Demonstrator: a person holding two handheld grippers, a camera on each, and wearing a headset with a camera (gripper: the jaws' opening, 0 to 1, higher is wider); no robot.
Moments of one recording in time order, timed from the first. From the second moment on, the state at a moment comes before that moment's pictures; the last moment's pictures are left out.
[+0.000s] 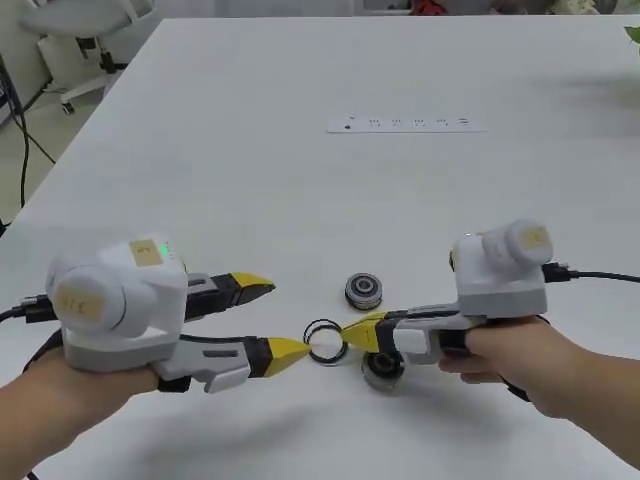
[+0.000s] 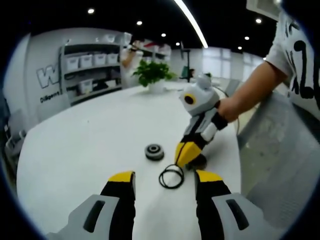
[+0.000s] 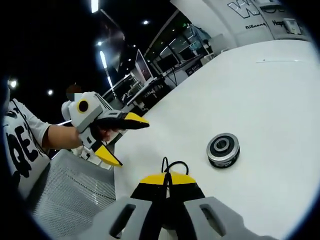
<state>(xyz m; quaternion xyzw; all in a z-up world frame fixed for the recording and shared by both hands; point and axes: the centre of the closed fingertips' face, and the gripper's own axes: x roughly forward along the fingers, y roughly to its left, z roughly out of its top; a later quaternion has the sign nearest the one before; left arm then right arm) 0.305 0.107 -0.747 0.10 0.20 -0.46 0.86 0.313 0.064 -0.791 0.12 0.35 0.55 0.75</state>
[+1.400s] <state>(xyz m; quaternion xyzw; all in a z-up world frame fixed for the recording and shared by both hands) 0.340 0.088 -0.749 0.08 0.21 -0.45 0.87 0.357 0.034 -0.767 0.03 0.26 0.51 0.82</state>
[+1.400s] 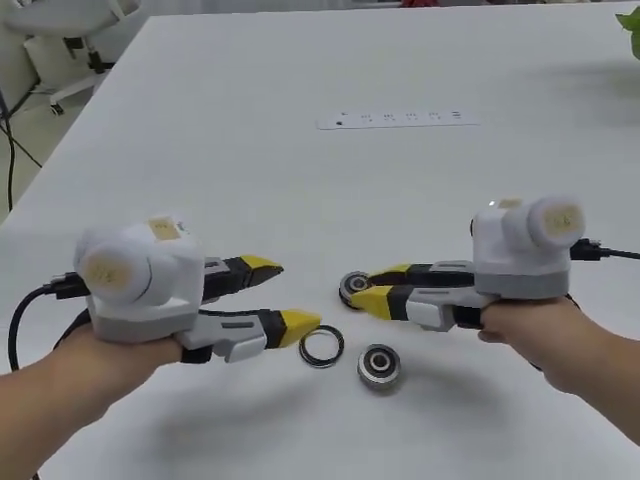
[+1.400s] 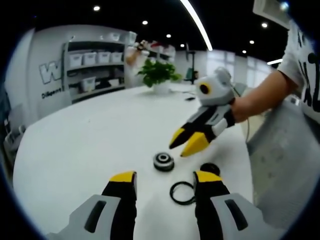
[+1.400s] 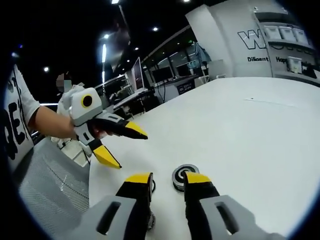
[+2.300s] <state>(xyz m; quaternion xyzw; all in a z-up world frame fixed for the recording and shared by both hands) 0.368 0.053 -0.780 0.09 0.23 -0.46 0.85 0.369 0.023 -0.804 -0.04 0.26 0.49 0.83</state>
